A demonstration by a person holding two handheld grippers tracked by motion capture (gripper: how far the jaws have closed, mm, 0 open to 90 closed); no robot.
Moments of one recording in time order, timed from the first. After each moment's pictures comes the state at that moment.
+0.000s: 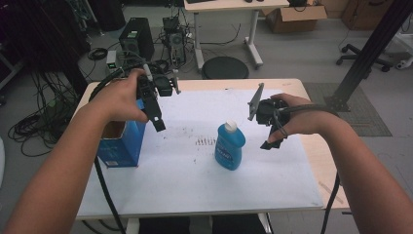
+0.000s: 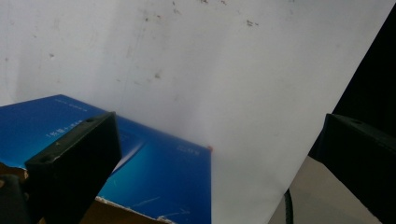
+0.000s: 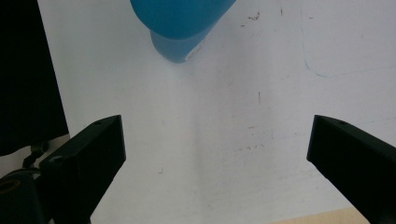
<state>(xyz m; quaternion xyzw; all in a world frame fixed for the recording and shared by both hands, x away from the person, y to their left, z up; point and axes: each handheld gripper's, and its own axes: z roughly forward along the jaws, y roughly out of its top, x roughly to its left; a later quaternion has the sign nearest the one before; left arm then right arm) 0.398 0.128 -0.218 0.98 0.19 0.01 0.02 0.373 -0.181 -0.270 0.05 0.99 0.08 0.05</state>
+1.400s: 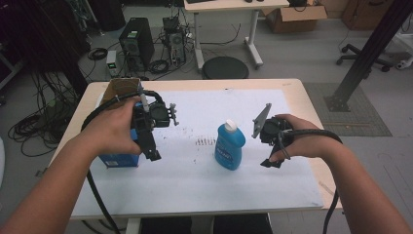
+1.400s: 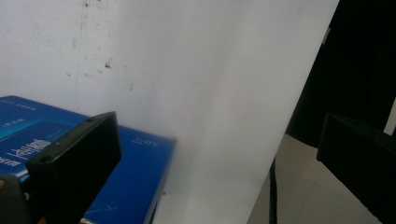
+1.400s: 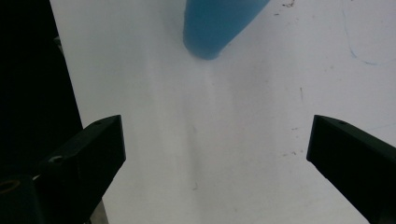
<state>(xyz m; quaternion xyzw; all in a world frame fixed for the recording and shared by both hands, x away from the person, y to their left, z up) 0.329 0.128 -0.240 0.99 0.15 0.01 0.01 0.340 -0.194 -0.305 0.08 0.99 0.11 0.04</state>
